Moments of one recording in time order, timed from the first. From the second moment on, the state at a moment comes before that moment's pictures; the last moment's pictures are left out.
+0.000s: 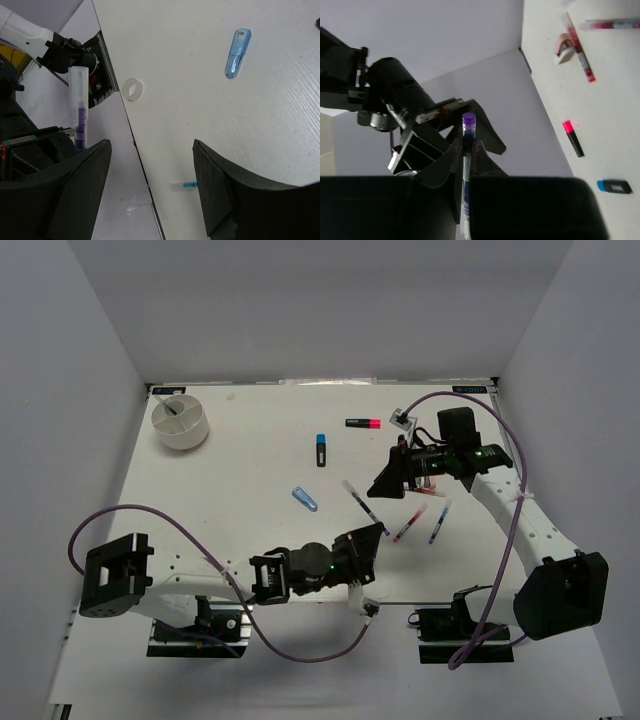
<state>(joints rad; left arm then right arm) -1.43 1.33 0.67 0.48 -0.28 1.80 0.28 1.29 1.10 -0.63 -1.04 -0.10</state>
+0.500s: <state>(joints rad) -1.44 1.31 0.66 0.51 -0.25 1.83 0.33 1.27 1.12 -0.66 -1.12 -0.14</state>
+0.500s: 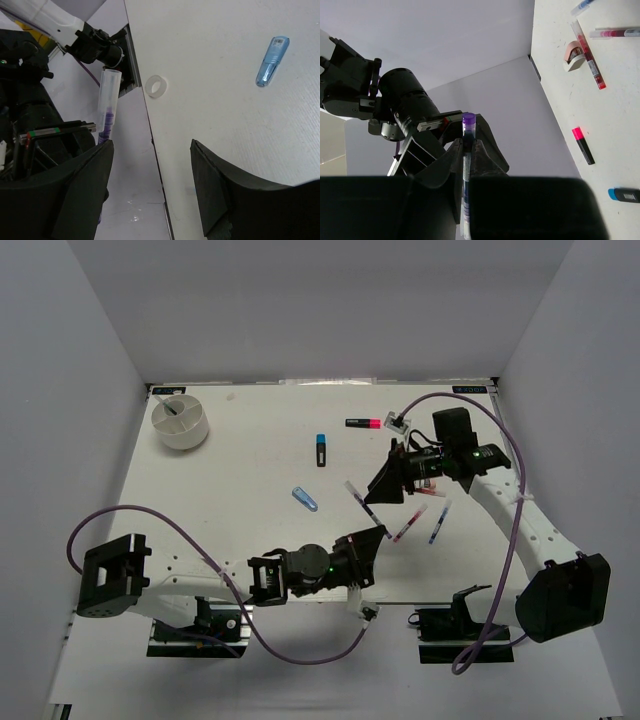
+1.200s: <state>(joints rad) -1.44 1.29 0.61 0.47 -0.25 1.83 0.32 1.31 1.07 -0.71 -1.31 -0.07</state>
